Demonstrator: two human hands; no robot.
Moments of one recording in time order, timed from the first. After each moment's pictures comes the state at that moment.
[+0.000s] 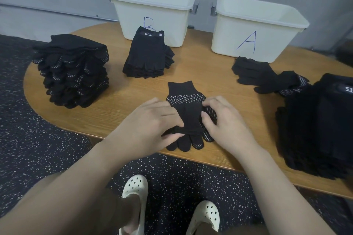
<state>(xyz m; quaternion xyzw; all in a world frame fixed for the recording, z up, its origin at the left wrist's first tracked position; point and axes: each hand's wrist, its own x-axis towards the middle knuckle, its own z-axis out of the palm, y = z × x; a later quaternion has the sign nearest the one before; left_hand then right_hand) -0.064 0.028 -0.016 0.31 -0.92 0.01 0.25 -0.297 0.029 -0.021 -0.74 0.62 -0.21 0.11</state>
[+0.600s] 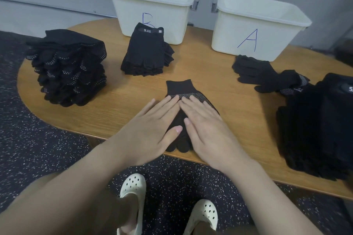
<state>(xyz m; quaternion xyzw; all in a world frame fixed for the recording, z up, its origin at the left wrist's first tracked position) -0.066 0.035 -0.028 0.45 -0.89 -0.09 0.07 -0.266 0.054 -0.018 -0.82 0.54 -0.15 0.11</state>
